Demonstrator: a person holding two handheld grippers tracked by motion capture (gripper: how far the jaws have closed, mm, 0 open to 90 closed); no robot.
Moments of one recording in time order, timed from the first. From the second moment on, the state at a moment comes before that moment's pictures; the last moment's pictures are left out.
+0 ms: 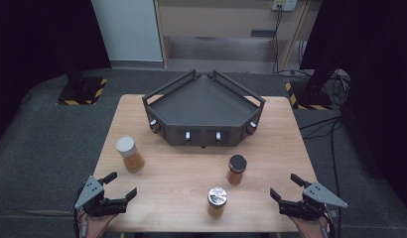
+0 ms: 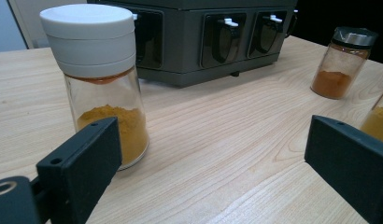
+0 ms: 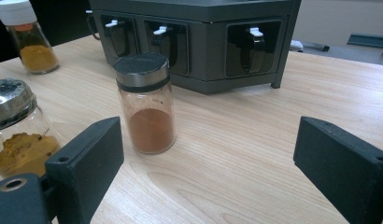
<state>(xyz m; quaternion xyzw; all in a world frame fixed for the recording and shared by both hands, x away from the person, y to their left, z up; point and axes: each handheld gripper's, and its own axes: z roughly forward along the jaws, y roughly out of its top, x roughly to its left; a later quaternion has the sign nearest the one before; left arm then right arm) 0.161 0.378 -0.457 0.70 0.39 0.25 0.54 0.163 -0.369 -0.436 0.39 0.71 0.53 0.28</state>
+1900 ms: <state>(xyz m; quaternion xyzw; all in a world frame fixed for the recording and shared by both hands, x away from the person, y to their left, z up) 0.162 0.371 -0.450 0.71 0.39 0.25 0.53 0.166 -0.367 -0.435 0.38 0.71 0.52 0.27</state>
